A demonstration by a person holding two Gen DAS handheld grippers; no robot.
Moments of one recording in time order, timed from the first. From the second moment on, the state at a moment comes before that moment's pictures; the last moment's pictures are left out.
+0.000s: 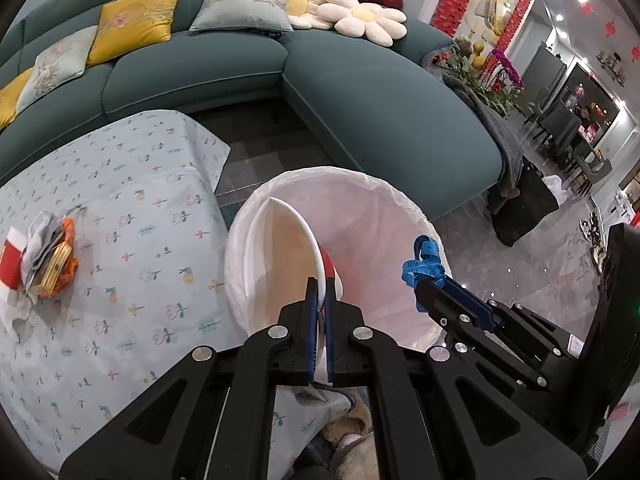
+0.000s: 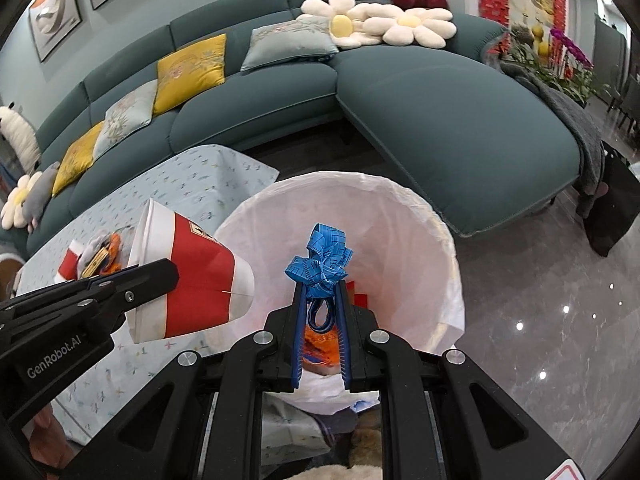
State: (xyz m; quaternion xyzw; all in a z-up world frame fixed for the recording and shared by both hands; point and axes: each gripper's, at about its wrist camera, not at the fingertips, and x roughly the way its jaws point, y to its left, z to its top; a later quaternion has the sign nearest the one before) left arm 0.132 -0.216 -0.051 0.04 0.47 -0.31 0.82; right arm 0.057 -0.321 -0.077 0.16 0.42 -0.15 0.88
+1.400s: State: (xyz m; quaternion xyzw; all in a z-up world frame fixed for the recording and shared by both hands) left arm 0.143 -0.169 -0.040 0.01 0.47 -0.27 0.84; right arm 0.074 -0.281 -0.059 0.11 0.41 -0.14 0.89
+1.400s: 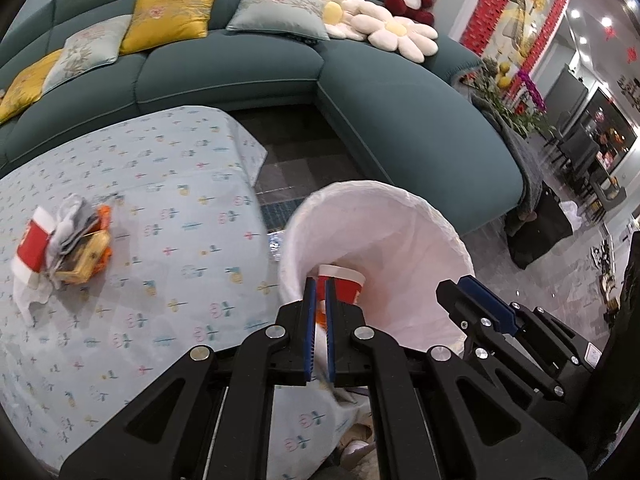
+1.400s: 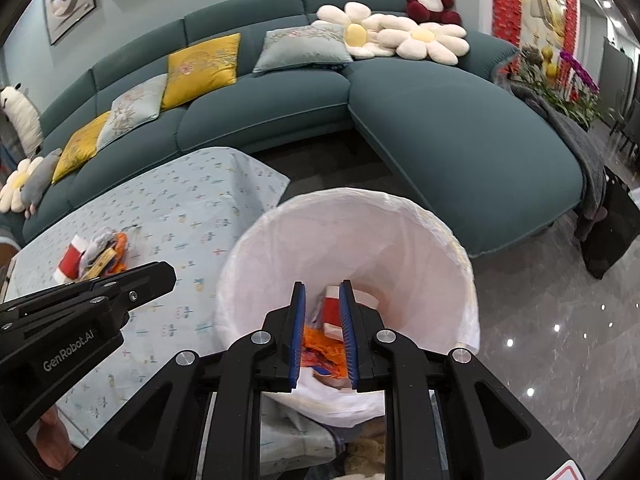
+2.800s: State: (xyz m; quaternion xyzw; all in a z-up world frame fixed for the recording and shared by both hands) left arm 0.165 0.110 -0.046 -0.08 0.45 -0.04 0.89; right arm 0.133 -0.069 -0.048 0.01 0.43 0.00 0.90
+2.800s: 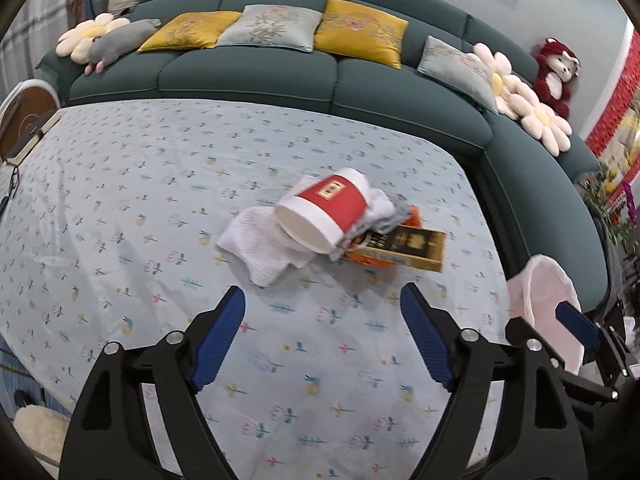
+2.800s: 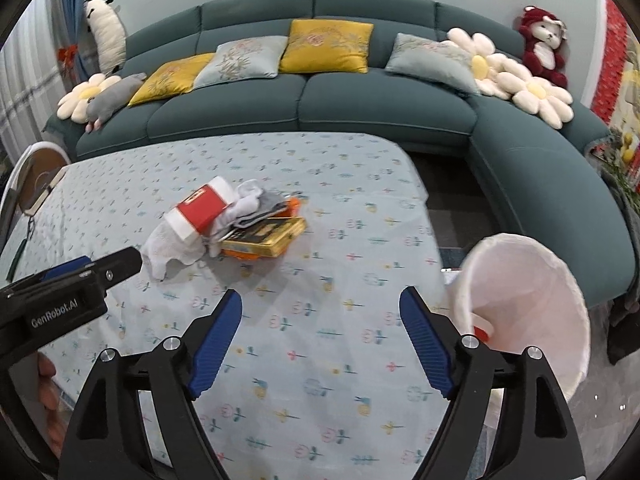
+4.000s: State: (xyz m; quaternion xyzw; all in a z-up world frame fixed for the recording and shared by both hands) left arm 0.269 0.099 -0.106 -0.15 0.51 -0.09 0.84; right arm 0.245 -0.057 -0.120 0.11 0.51 0.08 0.85
